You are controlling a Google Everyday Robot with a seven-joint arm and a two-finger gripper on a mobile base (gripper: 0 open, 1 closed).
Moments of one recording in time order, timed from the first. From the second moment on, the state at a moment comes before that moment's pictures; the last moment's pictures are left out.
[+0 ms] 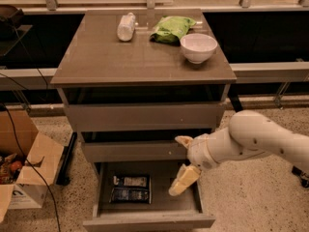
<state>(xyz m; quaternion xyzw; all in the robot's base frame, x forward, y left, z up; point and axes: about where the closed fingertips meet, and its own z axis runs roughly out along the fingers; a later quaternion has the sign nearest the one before) 0.472 -0.074 0.647 -0.58 0.72 0.25 0.29</state>
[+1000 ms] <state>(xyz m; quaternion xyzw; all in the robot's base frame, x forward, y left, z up) 0.493 -0.036 0.484 -0.52 0.73 0.34 0.30</state>
